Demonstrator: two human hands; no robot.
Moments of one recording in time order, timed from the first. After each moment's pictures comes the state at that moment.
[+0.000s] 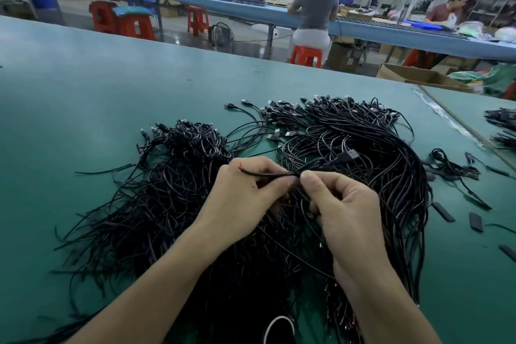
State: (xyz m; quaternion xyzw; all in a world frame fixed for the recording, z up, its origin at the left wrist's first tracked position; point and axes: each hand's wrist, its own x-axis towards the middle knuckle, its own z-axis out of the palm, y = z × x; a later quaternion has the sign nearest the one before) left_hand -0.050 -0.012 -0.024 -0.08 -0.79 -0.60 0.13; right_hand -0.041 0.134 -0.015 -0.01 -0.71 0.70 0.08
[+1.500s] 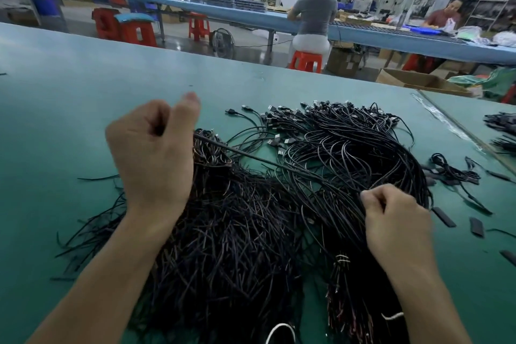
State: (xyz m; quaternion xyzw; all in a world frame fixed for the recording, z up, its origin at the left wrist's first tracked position) left_hand -0.047 -0.058 0.022 0.01 -0.66 -0.54 0.52; right_hand -0.062 0.197 -0.022 -0.07 -0.94 0.29 0.18
